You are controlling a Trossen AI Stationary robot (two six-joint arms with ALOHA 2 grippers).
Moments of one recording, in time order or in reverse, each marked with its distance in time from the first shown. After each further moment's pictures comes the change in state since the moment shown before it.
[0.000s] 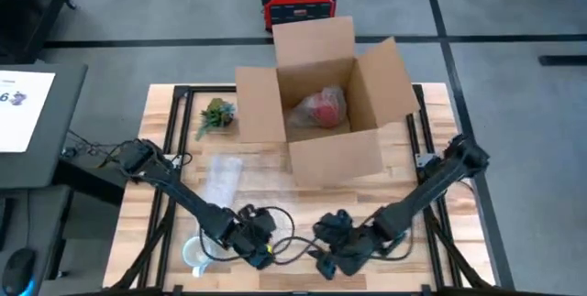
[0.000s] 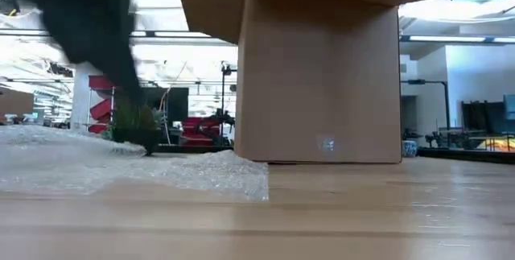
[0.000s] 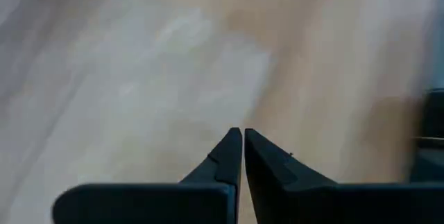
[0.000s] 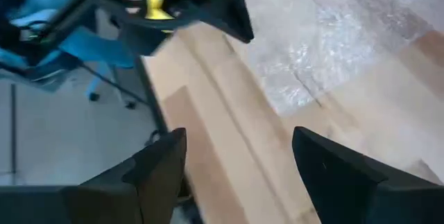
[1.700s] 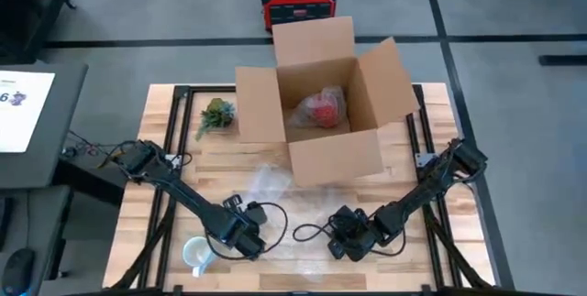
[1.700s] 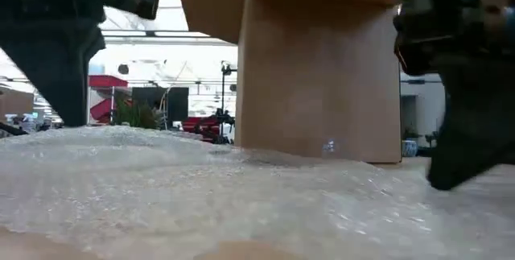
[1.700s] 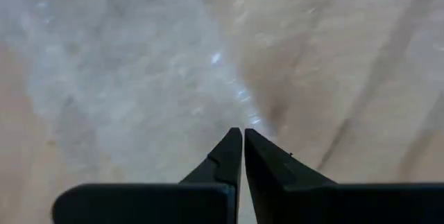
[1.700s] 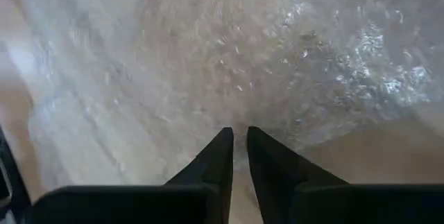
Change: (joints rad) left arm 0.007 0.015 0.134 -0.464 0.060 0.055; right arm 0.028 0.004 -0.545 0.362 -0.067 0.308
